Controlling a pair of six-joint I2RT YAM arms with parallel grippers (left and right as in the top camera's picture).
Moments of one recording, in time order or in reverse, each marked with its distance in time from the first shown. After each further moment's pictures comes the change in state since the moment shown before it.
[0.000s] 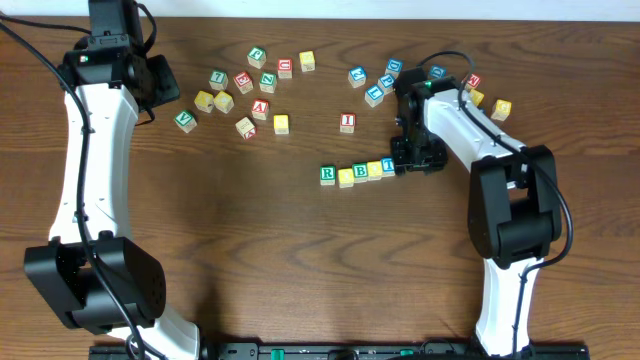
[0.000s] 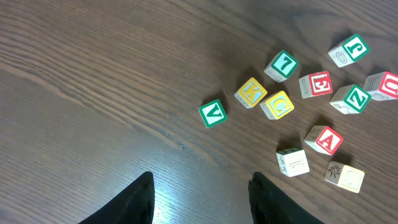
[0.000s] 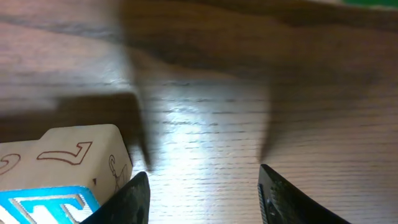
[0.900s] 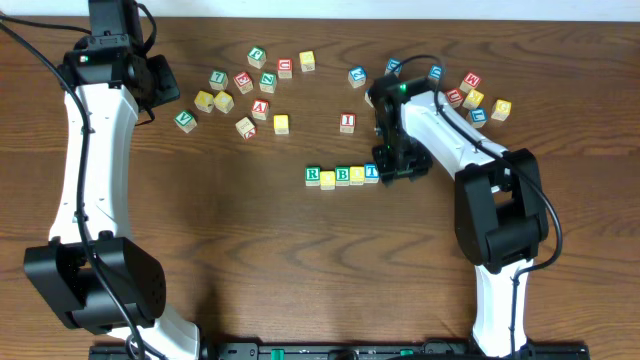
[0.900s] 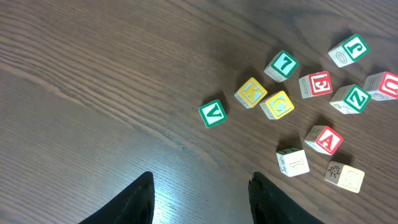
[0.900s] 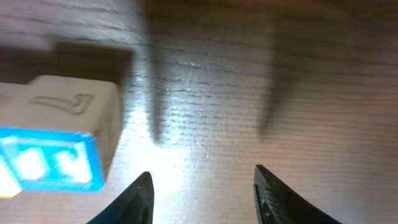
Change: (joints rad) left arm 0.000 0.000 0.000 0.000 0.000 0.000; right arm 0.090 0.000 0.060 -0.122 0.000 -0.010
